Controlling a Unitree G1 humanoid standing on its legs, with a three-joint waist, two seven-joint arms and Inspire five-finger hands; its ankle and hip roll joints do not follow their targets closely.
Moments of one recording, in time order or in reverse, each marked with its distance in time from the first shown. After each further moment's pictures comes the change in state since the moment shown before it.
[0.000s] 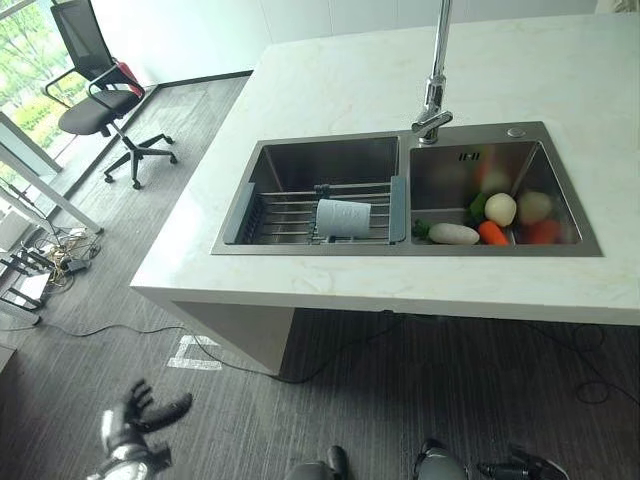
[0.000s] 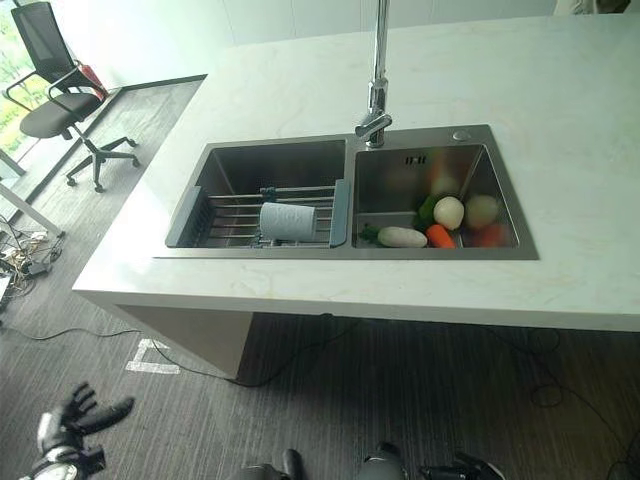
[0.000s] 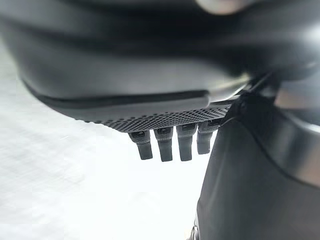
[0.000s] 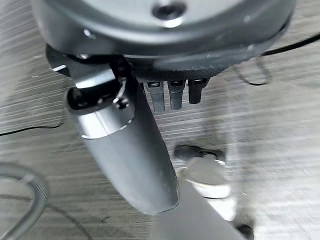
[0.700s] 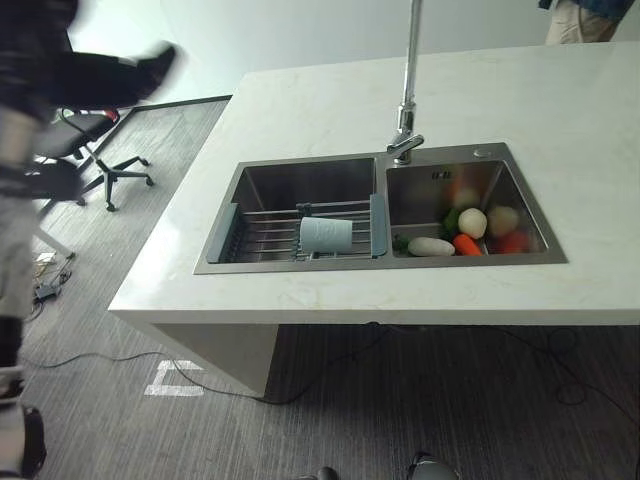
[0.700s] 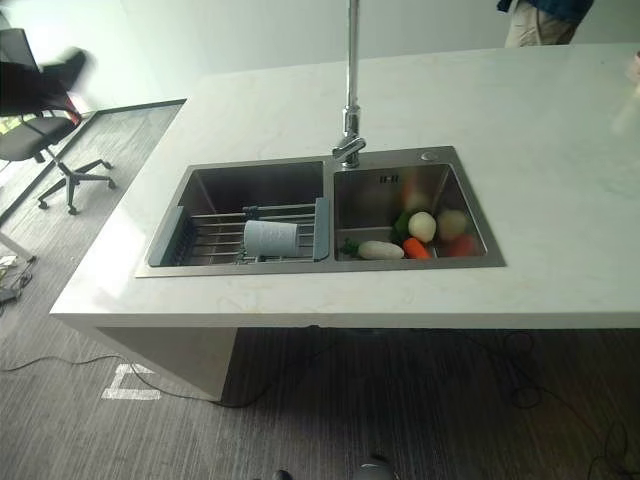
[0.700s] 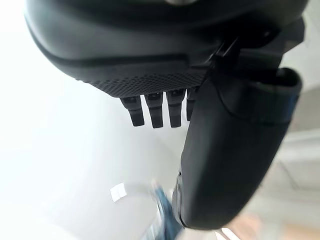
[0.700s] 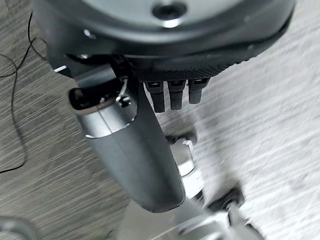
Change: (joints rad) left arm -0.788 0.584 -0.364 -0.607 -0.194 0.023 -0.423; right arm -0.003 0.060 -0.037 0.118 0.129 0.034 0.049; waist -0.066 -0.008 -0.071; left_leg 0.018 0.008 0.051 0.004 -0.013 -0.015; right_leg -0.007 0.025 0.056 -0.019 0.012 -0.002
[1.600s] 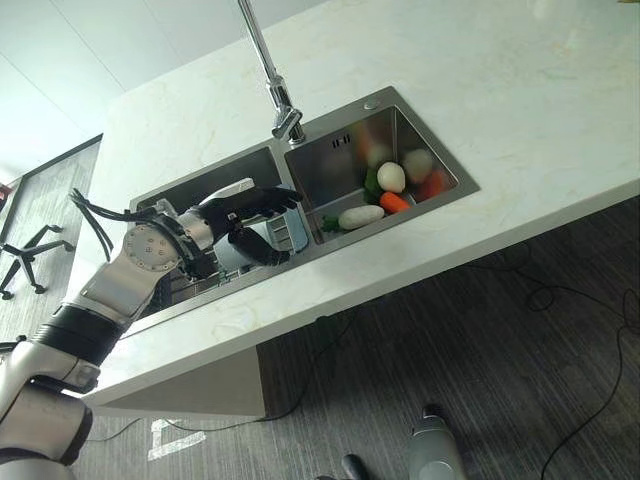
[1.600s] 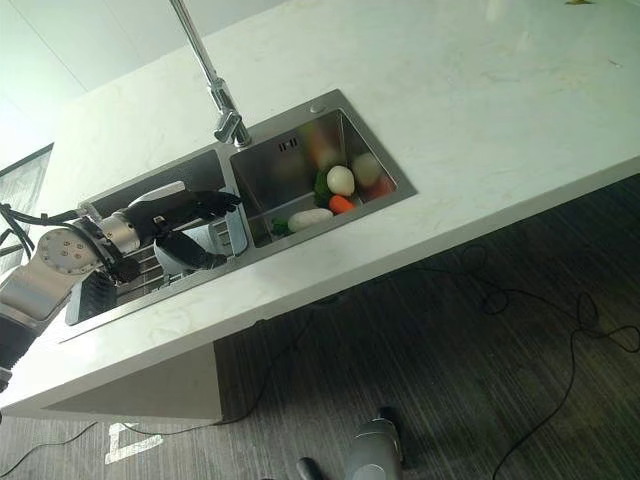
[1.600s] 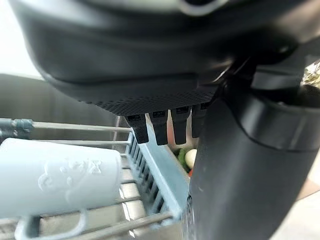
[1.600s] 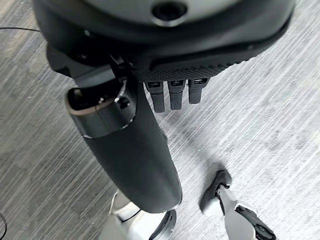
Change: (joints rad) left arm -0.061 -0.108 -0.375 0.171 0.399 0.230 -0.069; right arm 0.036 -0.049 -0.045 -0.011 0.020 -0.037 0.039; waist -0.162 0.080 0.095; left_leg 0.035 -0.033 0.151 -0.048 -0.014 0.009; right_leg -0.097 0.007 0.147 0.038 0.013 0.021
